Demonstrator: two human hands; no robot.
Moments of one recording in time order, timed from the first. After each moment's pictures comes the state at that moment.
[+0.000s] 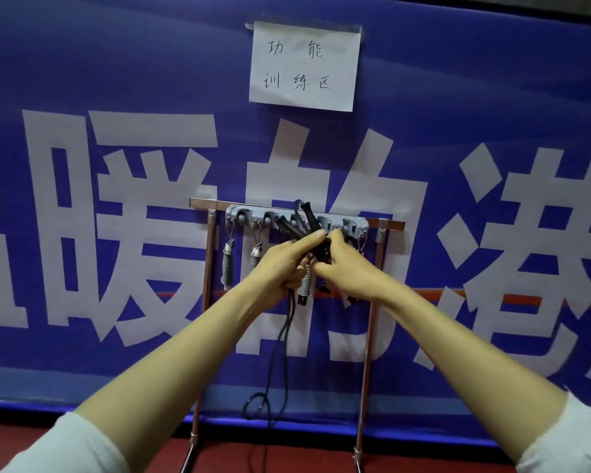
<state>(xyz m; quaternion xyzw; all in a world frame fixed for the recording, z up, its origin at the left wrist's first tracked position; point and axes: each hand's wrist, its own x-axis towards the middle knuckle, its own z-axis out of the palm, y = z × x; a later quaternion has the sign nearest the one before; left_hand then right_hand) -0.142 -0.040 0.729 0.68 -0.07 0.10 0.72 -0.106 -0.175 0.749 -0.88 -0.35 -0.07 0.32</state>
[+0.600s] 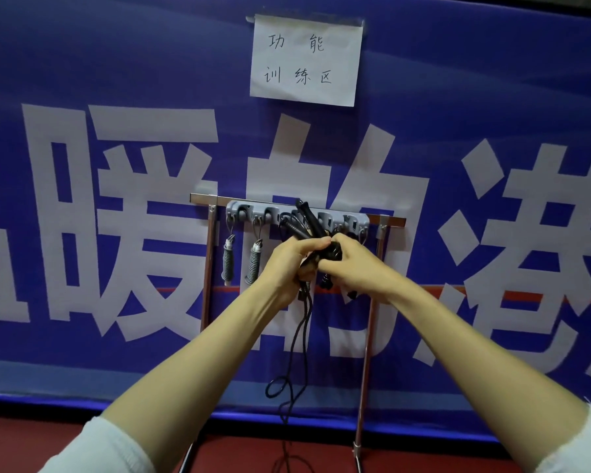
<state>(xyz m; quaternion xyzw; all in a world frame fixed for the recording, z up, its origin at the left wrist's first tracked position) -0.131 -0.056 0.722 0.59 -0.09 0.13 0.80 -0.111 -0.186 0.746 -0.85 -0.33 -0.04 0.41</state>
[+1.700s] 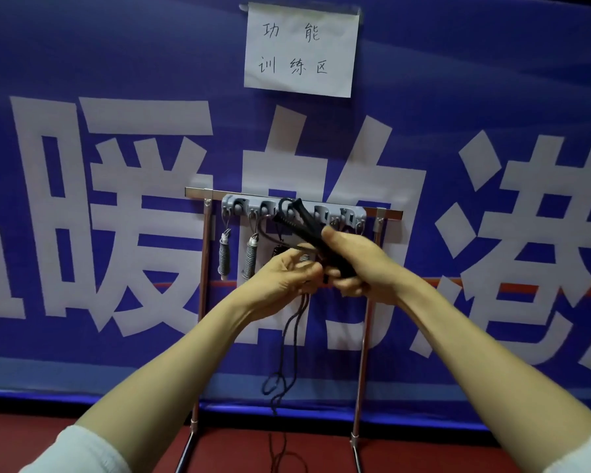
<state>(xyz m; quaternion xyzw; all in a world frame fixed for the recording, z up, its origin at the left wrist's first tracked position) -0.132 -0.034 0.685 0.64 -0.27 0.05 0.72 -0.121 -0.203 0.744 -0.71 -0.39 0.16 0.57</state>
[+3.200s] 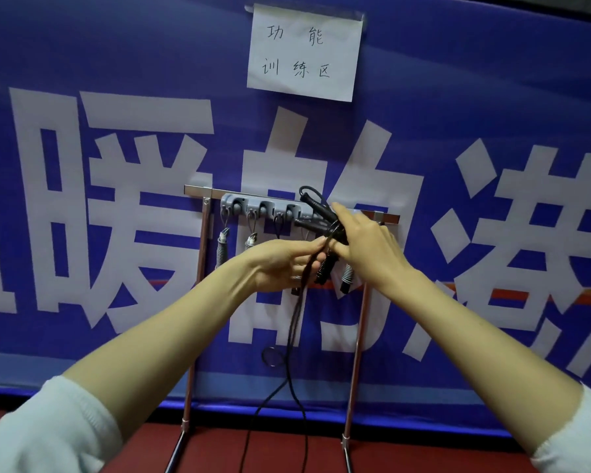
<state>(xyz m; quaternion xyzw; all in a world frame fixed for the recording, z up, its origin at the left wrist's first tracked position) -0.143 -0.034 0.735 0.64 -0.08 -0.09 0.76 -0.108 -0.199 0.757 -0.88 -0.32 -0.35 0.10</state>
